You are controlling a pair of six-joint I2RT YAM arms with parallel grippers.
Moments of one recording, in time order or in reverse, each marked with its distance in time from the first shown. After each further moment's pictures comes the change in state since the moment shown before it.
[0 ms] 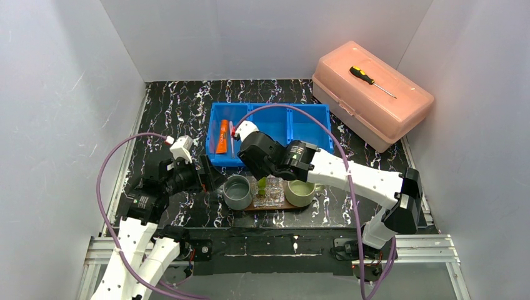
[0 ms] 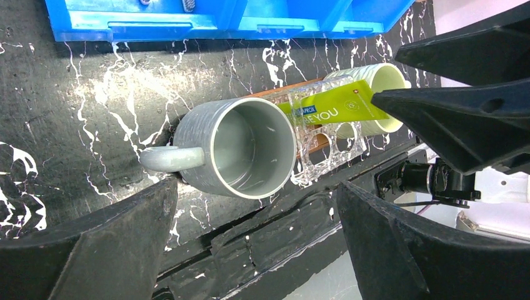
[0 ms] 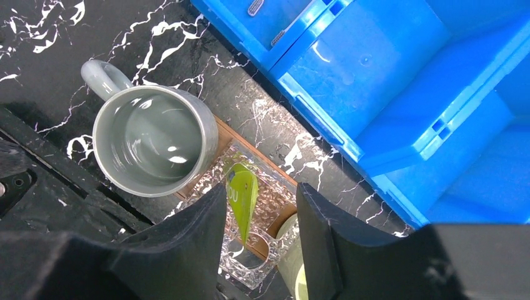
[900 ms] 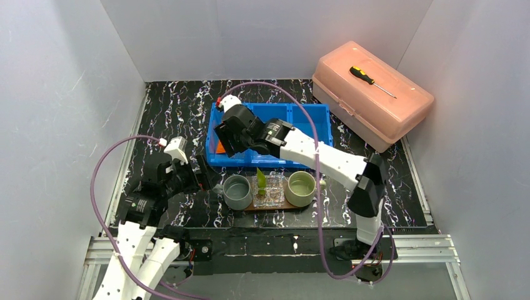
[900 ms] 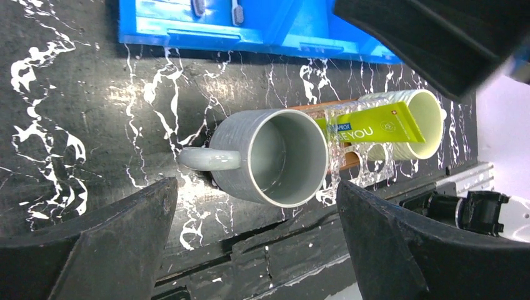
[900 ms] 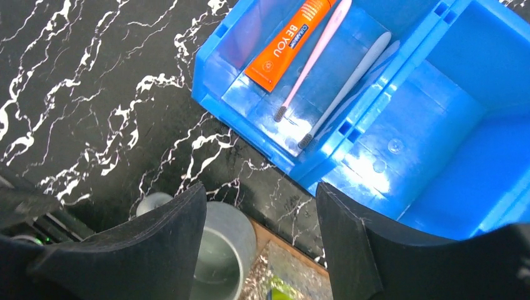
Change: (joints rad) left arm 0.000 -0.017 0.000 -0.024 -0.131 -0.012; right arm -0.107 0.269 0.340 0.079 -0.083 0.057
